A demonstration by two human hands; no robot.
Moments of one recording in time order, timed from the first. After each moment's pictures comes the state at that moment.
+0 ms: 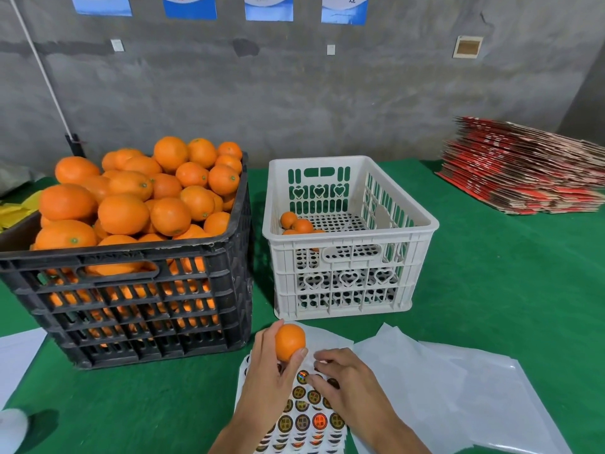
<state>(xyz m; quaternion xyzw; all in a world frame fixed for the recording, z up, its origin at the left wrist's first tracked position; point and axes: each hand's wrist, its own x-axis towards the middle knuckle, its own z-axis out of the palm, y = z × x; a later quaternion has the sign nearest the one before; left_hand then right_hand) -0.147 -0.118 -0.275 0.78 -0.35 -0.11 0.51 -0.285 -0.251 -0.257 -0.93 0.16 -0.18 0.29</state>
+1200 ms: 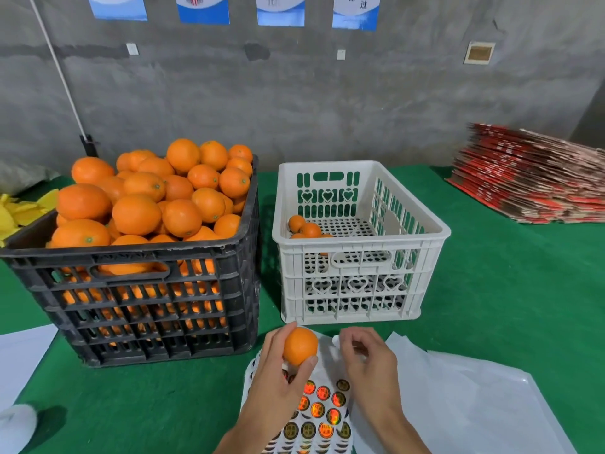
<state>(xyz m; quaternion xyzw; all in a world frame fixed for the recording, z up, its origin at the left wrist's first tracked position) -0.155 -0.113 -0.260 0.75 -0.36 -0.12 0.55 -0.269 -0.254 -0.240 -0.75 0.30 -0.38 0.45</state>
